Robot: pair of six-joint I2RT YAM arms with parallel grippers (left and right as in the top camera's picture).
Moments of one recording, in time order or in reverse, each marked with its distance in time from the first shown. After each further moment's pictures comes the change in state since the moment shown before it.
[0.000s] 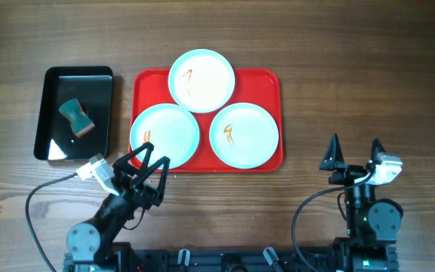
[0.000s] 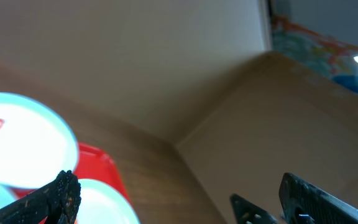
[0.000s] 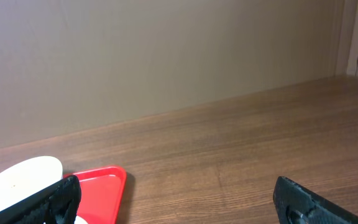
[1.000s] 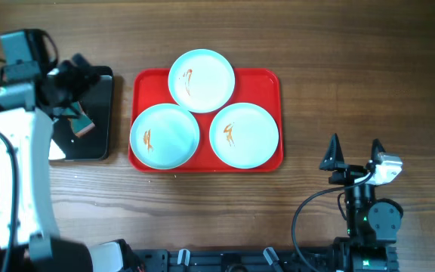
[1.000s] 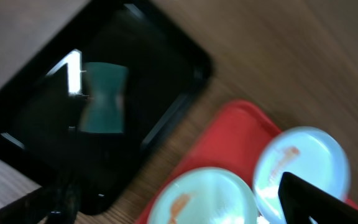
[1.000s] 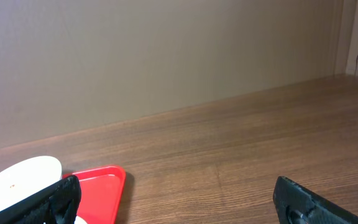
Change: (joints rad) left arm 0.226 1.481 1.433 -1.234 -0.584 0.453; right arm -0.002 0.002 0.000 0.000 0.000 0.000
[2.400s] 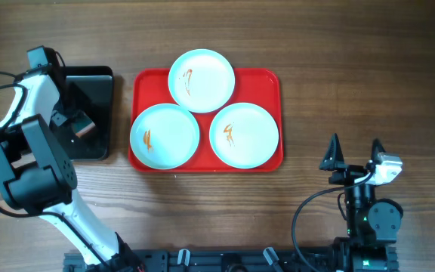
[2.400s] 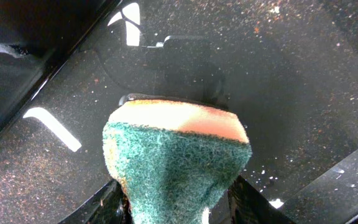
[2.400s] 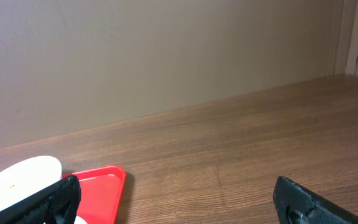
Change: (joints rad) left arm 0.122 0.565 -0.005 0.223 -0.103 0.082; right arm 0.000 0.000 0.000 0.000 0.000 0.000
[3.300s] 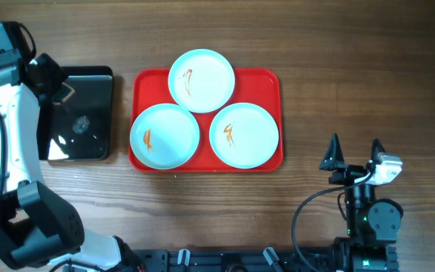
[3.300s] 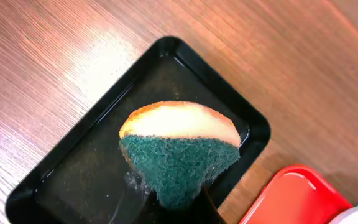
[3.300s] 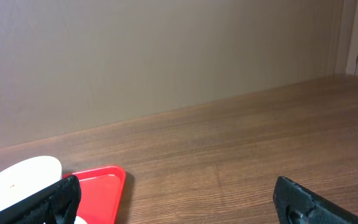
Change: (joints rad) left arm 0.001 -0.356 0.060 -0.068 0.029 0.045; right arm 0.000 0.000 0.000 0.000 0.000 0.000
